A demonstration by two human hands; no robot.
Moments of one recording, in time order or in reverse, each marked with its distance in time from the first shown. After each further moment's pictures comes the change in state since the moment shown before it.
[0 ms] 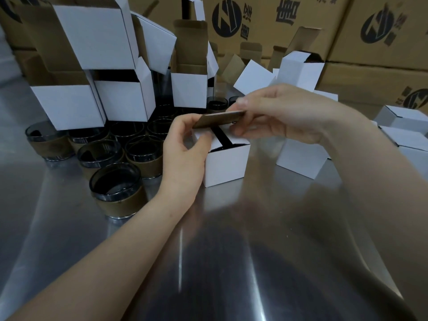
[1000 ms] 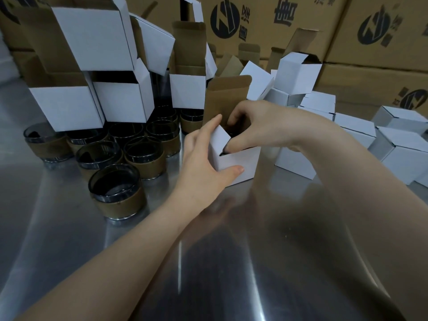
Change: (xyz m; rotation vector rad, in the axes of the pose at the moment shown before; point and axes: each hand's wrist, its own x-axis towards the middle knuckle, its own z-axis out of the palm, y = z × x) left_hand -0.008 -0.018 0.005 0.366 -0.284 0.013; right_hand -0.002 -0.015 0.036 -0.783 0.140 0.123
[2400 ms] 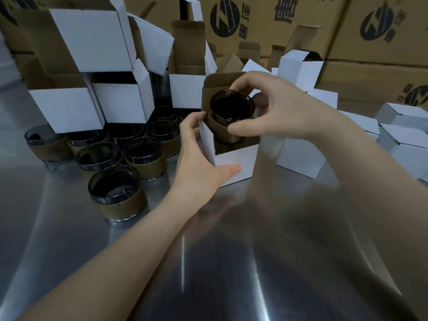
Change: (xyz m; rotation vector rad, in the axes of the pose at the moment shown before) left_hand 0.002 0.000 -0.003 -0.130 0.067 0.005; right_hand 0.003 0.025 -0.011 0.238 0.195 -0.398
